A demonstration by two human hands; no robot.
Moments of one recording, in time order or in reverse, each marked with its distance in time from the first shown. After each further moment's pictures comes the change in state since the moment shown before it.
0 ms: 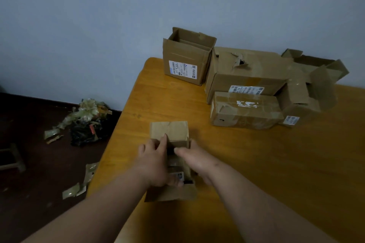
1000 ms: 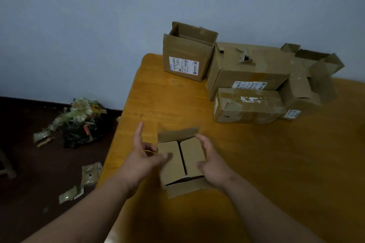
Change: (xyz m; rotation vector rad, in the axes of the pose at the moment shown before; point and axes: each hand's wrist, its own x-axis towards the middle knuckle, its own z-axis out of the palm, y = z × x) left_hand -0.004 -0.060 -0.008 -1.224 0.108 0.097; right_hand -0.010 0.021 0.007 -0.052 0.174 -0.248
